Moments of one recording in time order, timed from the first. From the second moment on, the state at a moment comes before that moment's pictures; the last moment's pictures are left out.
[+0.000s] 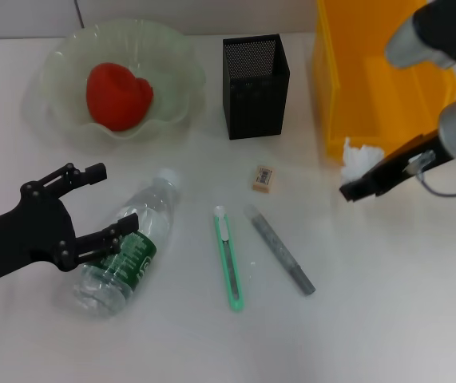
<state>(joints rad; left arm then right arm) -0.23 -2.07 0.81 0.58 1.65 1.62 -0.91 0.52 2.08 -1.39 -1.42 -2.58 -1.46 2.66</state>
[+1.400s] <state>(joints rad) -0.23 -2.07 0.82 0.72 1.60 1.61 -1.24 0.23 2.08 -1.17 -1.38 -1.79 -1.01 1.96</state>
